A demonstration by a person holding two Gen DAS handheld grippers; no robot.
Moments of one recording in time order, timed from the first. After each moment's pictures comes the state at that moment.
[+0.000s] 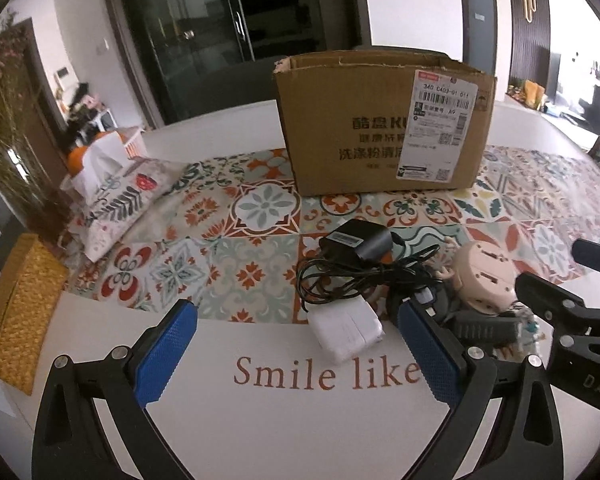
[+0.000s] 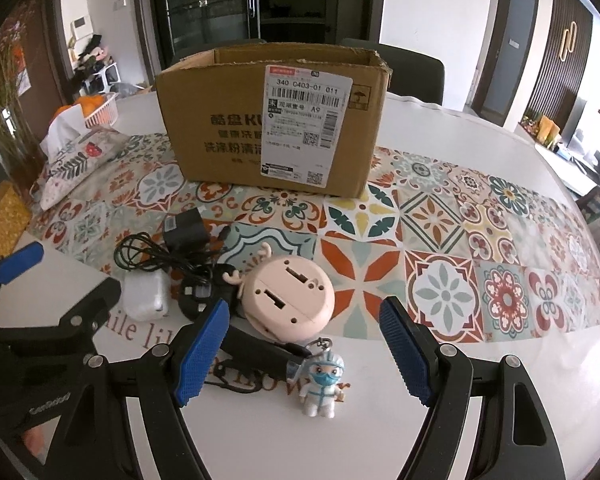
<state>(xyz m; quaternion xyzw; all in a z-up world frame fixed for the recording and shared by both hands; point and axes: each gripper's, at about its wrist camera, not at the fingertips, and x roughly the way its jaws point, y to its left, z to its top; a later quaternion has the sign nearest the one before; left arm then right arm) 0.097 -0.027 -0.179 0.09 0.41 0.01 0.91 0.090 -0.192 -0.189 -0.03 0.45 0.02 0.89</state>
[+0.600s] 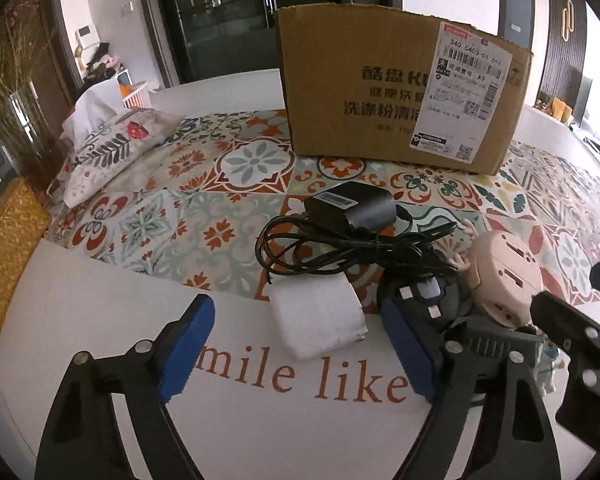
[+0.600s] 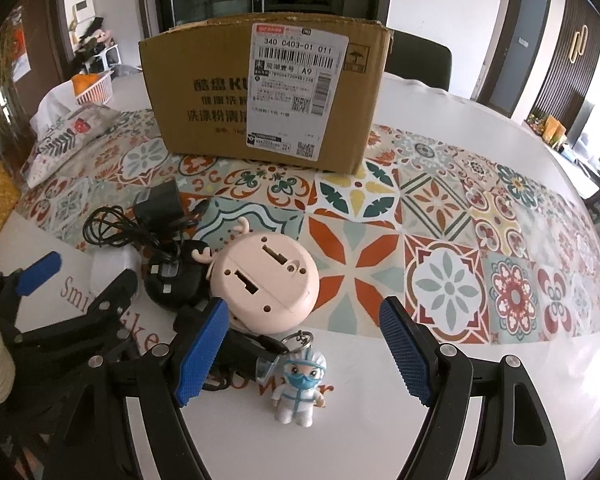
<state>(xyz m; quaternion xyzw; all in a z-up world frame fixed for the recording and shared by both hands) 0.113 -0.041 -0.226 0.03 0.44 0.05 0.90 0.101 -0.203 -0.216 -0.04 0.47 0.03 0.88</state>
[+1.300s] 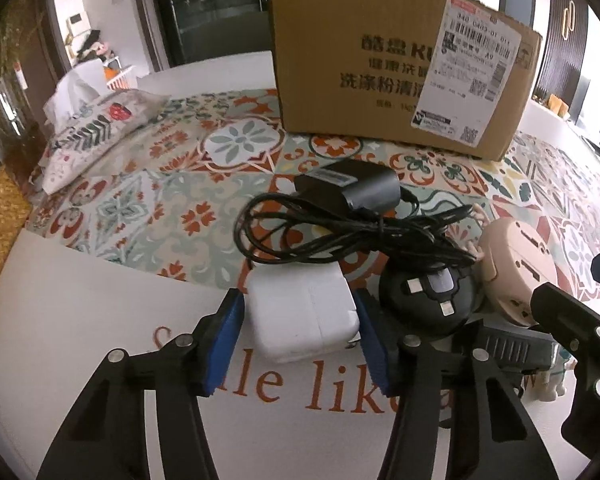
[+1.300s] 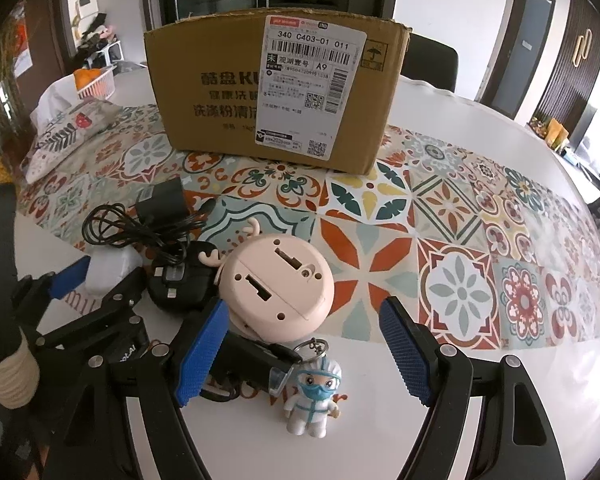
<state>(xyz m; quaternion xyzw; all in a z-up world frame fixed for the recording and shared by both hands) 0.123 -0.039 -0.248 0.01 0.46 0.03 0.89 0.106 -0.193 -0.222 -0.05 0.47 0.03 0.88</state>
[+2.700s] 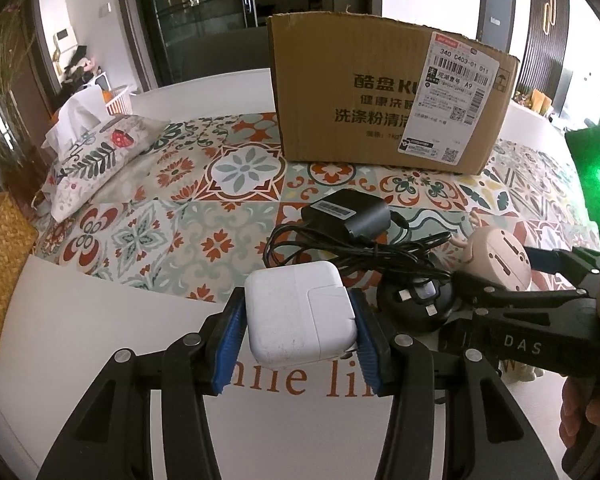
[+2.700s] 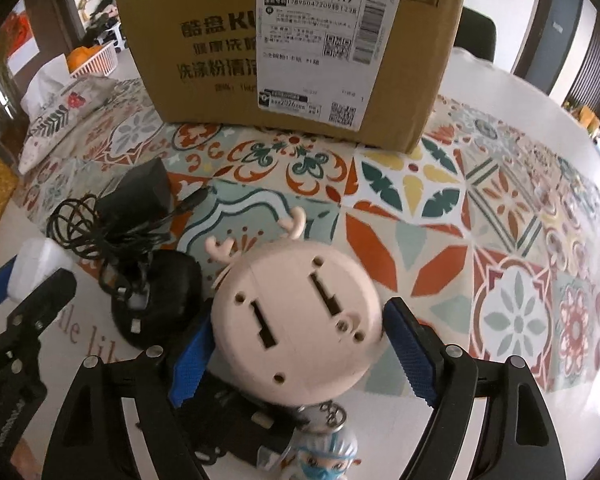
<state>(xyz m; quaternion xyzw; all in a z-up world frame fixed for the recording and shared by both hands) 0.111 -0.025 -0.218 0.03 0.45 0.00 0.89 0.157 -0.189 -0.262 -0.04 0.52 0.08 0.85</state>
